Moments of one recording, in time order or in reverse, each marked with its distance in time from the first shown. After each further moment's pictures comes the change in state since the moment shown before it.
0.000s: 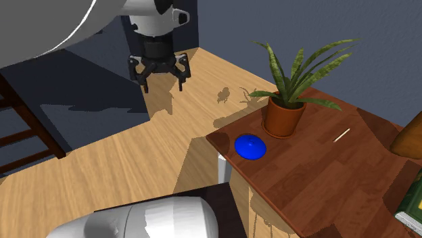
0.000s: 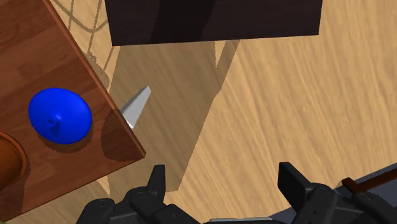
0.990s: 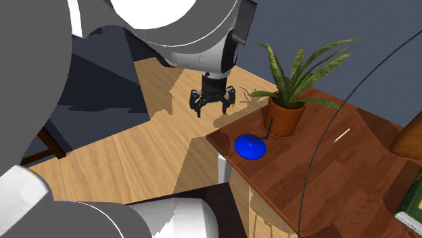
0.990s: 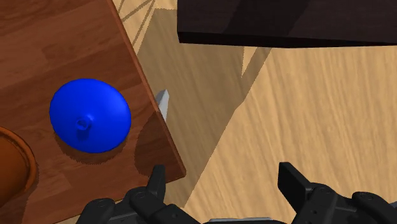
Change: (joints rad) arm -0.032 0.329 -0.324 -0.051 -0.082 0.346 -0.391
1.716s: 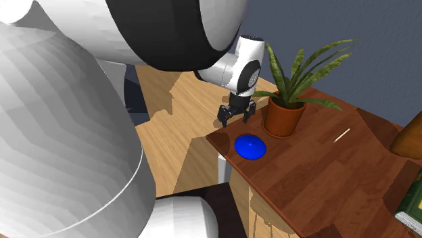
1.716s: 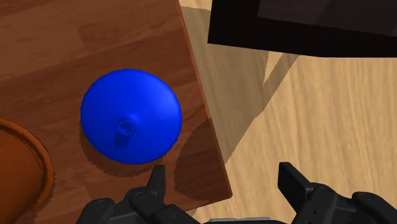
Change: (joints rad) arm 0.037 0.451 -0.202 0.173 0.252 0.189 -0.424
